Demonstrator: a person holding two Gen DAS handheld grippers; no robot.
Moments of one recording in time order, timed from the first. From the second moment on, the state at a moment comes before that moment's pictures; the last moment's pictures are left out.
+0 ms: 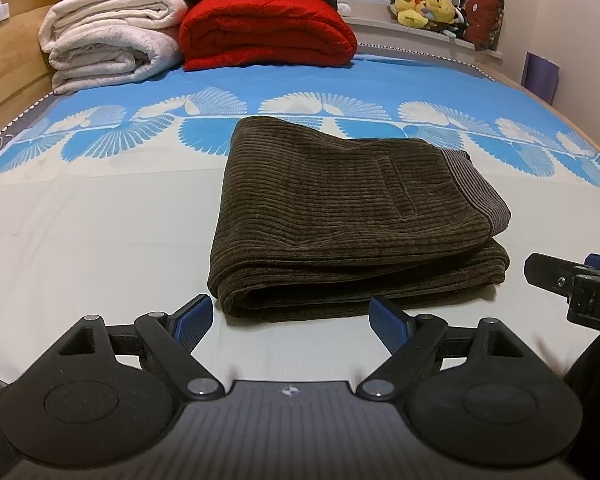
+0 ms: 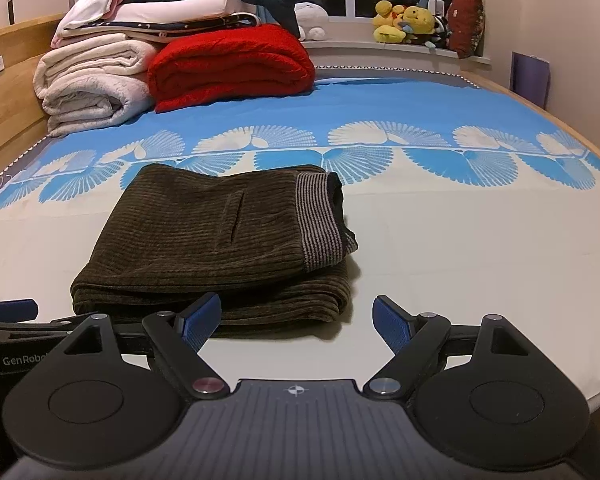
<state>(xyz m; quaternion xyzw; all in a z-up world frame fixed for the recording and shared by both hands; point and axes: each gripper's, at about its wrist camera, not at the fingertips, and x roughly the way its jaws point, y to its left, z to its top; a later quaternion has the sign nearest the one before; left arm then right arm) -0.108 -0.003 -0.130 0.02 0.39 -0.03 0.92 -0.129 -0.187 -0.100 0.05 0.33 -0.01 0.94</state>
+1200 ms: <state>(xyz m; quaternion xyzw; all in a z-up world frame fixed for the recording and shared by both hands) -0.108 -0.002 -0.130 0.02 0.38 -0.03 0.92 -0.129 -0.187 -0.099 0.04 0.33 0.00 0.94</state>
